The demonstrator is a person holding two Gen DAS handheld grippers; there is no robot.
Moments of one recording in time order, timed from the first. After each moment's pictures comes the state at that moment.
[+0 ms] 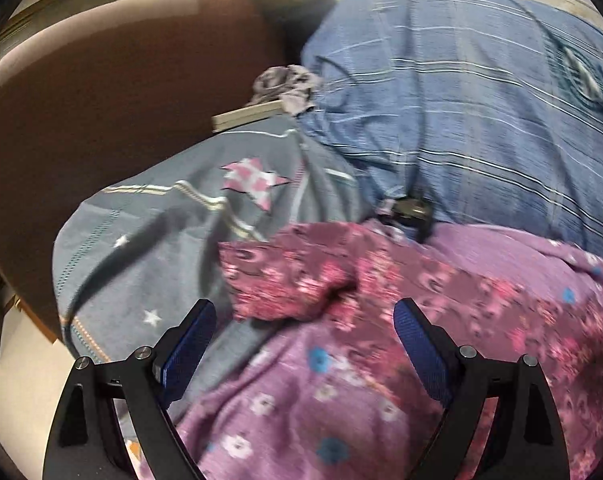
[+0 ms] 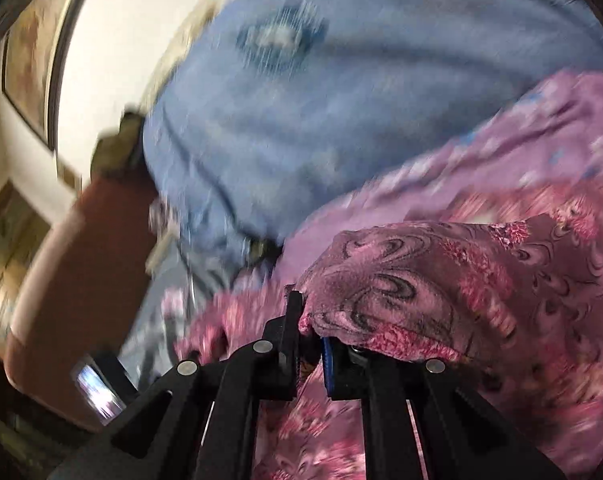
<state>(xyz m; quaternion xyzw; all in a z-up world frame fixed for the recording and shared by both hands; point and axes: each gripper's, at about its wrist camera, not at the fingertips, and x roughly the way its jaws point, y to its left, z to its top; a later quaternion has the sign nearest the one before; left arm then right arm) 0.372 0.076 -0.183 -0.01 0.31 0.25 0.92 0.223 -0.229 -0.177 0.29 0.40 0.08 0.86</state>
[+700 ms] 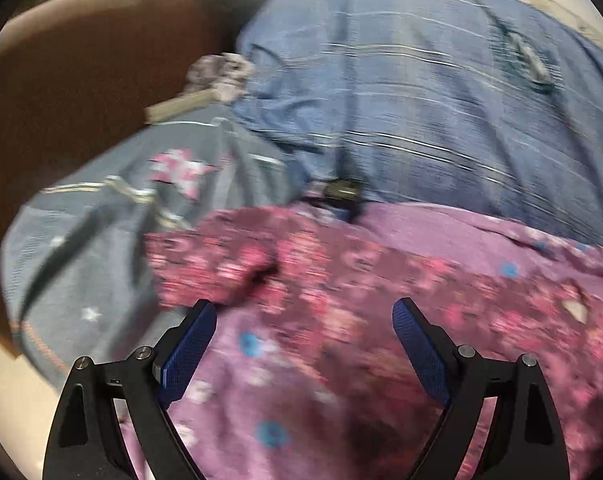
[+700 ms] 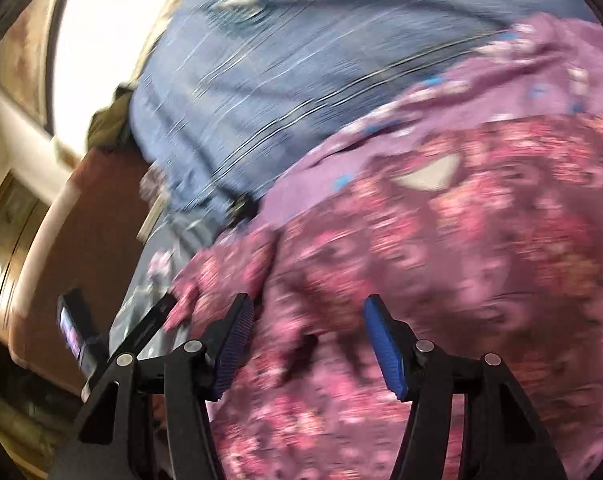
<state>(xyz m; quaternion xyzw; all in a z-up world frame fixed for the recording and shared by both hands) 0.373 0.057 -0.180 -0.02 0.34 0.10 0.94 0.172 -0.317 -0.199 0.35 0.40 0.07 0.84</state>
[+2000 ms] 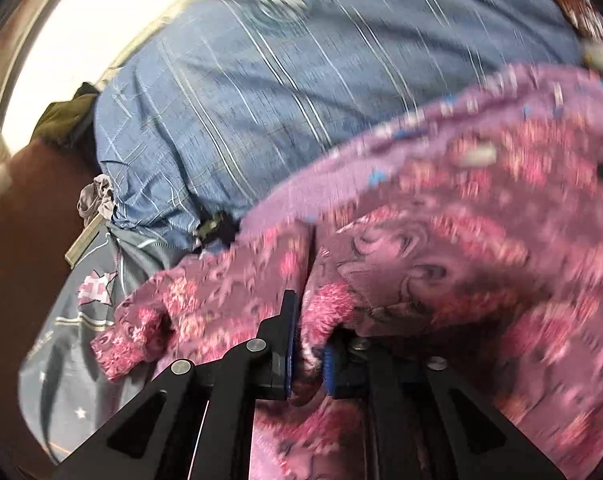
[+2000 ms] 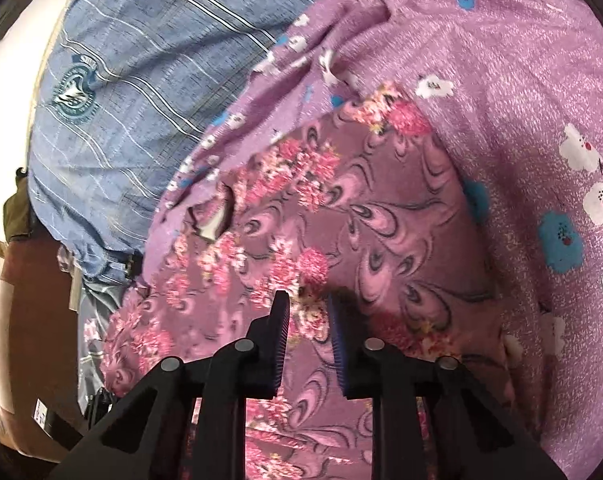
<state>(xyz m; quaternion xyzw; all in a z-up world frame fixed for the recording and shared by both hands) 0.355 -0.088 -0.234 0.29 0.31 -0.03 0.90 0.157 -0.423 -0.240 0.38 0.46 -0.09 0.80</state>
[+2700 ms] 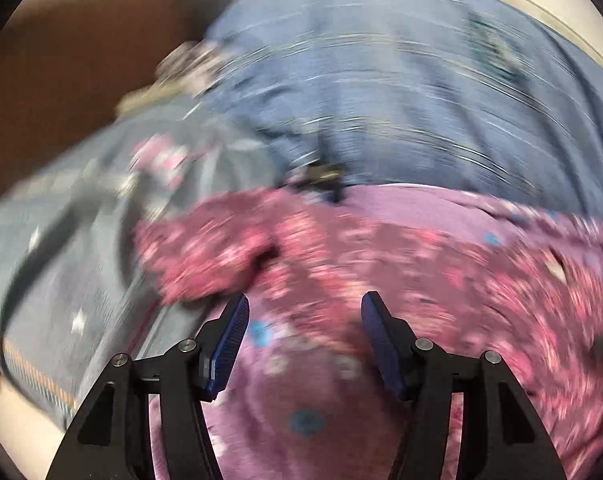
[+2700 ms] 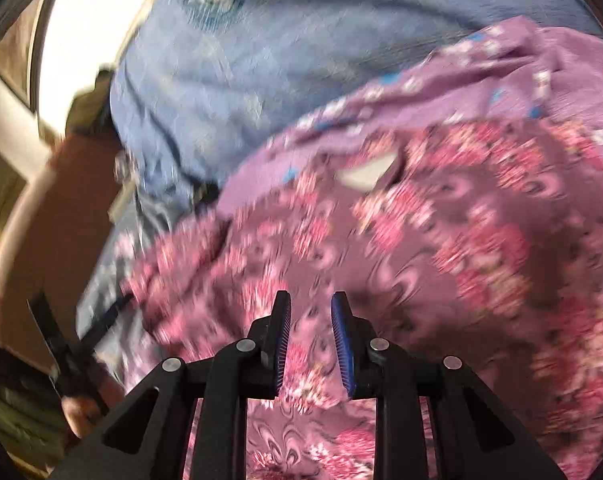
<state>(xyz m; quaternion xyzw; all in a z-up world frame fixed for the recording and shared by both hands) 0.394 0.076 -0.196 -0.04 0.36 0.05 0.93 0.191 -0.312 -0.233 0.24 0.47 0.07 0.85</state>
